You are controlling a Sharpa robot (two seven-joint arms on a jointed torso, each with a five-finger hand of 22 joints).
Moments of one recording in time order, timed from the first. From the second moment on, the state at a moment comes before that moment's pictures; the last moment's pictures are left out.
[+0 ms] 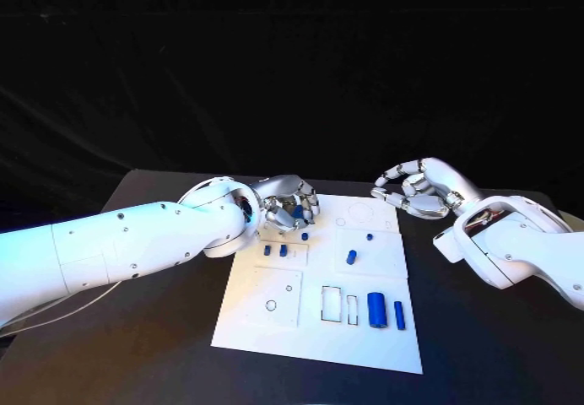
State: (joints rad) left arm 1.27 -0.72 -0.06 1.47 -1.25 -0.22 0.00; left_hand 1.42 -0.26 0.58 0.18 0.19 0.74 0.16 0.52 0.41 0.89 0.09 0.58 0.43 1.35 0.01 1.27 1.12 0.16 1.15 0.10 1.10 0.84; right arm 1.32 -0.93 -0.13 1.61 -0.97 -0.55 0.11; right_hand 1.23 -0.11 0.21 0.29 0.26 0.85 0.15 0.30 0.46 1.40 0.07 1.38 1.31 1.47 0.01 1.53 1.31 0.02 1.47 0.12 1.45 1.31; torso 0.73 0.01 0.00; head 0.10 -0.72
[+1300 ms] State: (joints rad) left arm 1.25 -0.61 -0.07 1.33 -1.56 -0.05 -0.05; left_hand 1.44 -0.27 0.52 0.20 0.19 0.79 0.13 0.46 0.34 0.91 0.08 0.48 0.28 1.41 0.01 1.38 1.17 0.13 1.27 0.10 1.24 1.03; right arm 1.31 -0.92 -0.13 1.61 -0.96 -0.55 0.11; right_hand 1.23 -0.11 0.21 0.29 0.27 0.85 0.16 0.30 0.46 1.38 0.08 1.35 1.31 1.47 0.01 1.52 1.31 0.03 1.47 0.12 1.43 1.31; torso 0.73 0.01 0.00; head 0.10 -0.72
